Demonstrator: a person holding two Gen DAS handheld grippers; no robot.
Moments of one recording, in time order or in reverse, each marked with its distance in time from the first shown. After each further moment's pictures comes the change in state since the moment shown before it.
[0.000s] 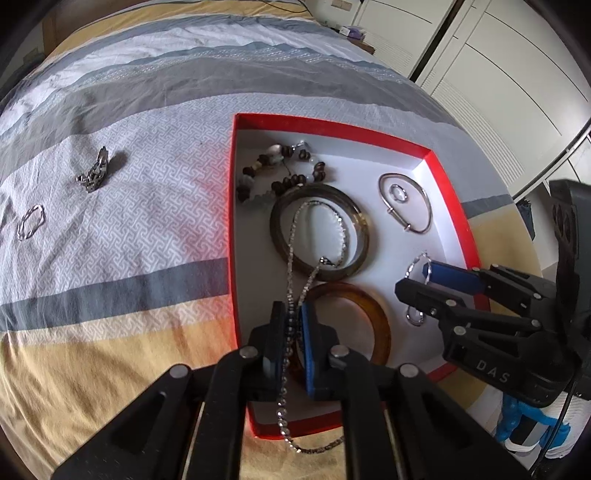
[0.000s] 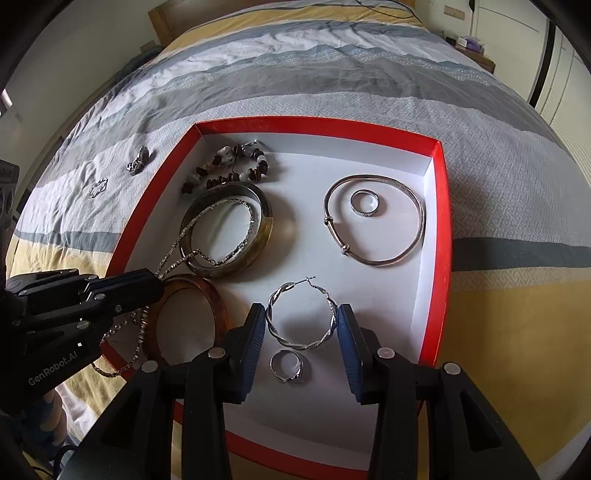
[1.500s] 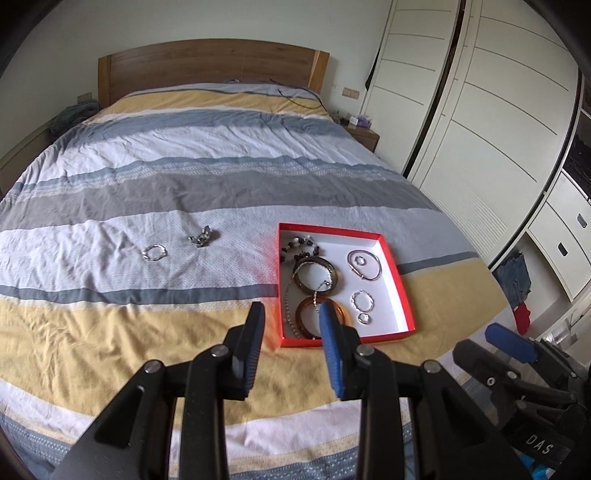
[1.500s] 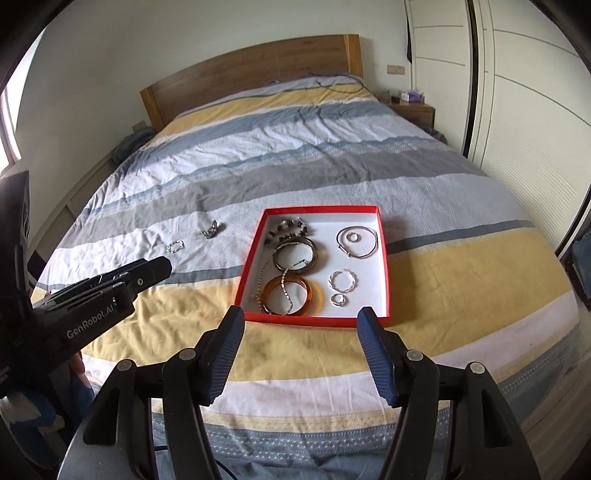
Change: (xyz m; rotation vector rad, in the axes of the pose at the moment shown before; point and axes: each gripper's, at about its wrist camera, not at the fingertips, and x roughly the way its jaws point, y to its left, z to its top) left arm -0.211 -0.016 -0.076 -0.031 -0.371 0.086; right arm -0.218 0.083 -0.102 0.141 -0.341 -0.073
